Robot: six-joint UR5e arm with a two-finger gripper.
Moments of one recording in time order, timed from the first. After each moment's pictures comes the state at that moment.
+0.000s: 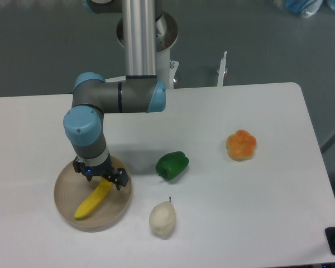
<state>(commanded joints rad) 1.83 -2.09 -1.74 -0.79 1.59 0.35</state>
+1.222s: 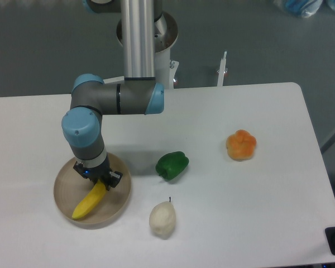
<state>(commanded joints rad) 1.84 -2.05 -1.74 -0.79 1.58 0.37</state>
